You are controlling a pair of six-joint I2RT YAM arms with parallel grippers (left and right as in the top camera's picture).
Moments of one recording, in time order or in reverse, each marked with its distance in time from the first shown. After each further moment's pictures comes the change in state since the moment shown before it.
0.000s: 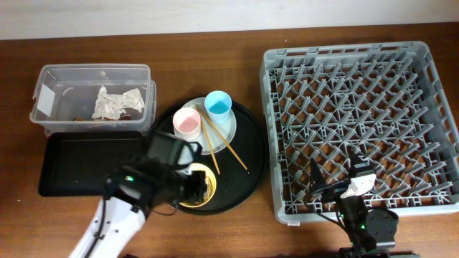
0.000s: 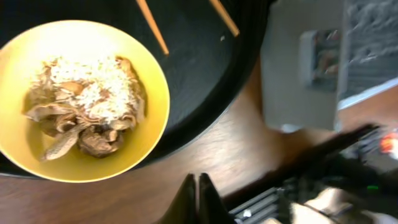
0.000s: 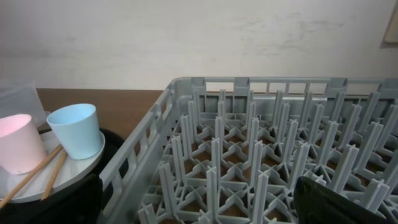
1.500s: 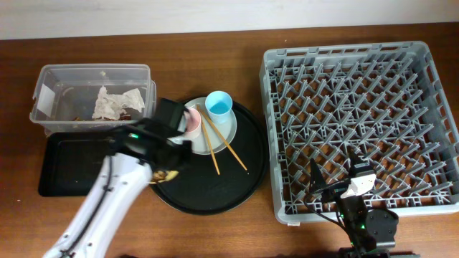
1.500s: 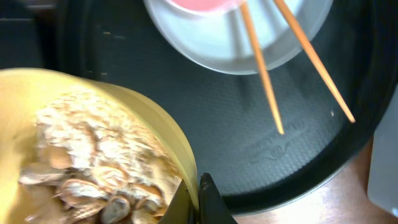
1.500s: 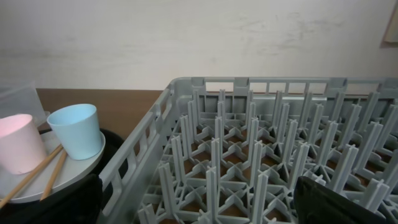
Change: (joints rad) left arm 0.114 0.248 0.267 -0.119 -0.328 0.124; right arm 0.000 0.000 0.000 0.000 0.000 0.000
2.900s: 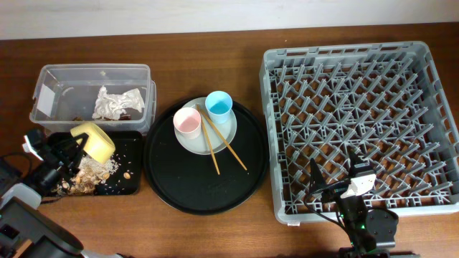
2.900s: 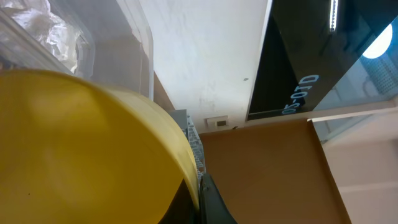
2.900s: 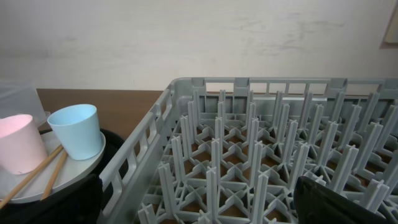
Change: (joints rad) left arm 1.201 0.345 -0.307 0.875 1.524 -0.024; right arm 0.000 -0.001 0.000 0.000 0.000 0.000
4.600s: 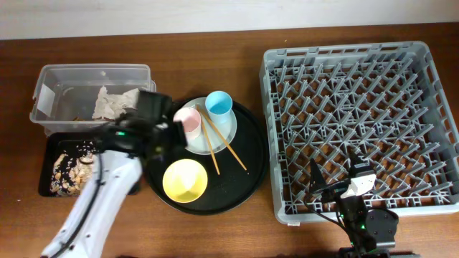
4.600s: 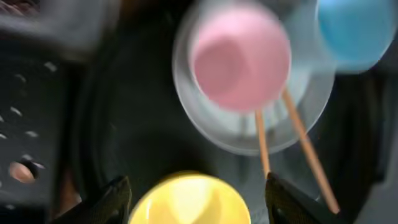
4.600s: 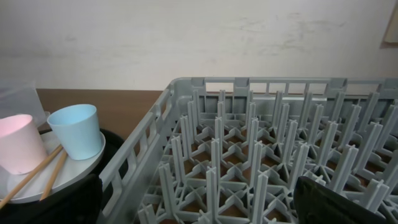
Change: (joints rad) left arm -1.120 -0.324 0.245 -0.624 -1.548 -0.115; right arm 0.000 0.000 0.000 0.000 0.000 0.000
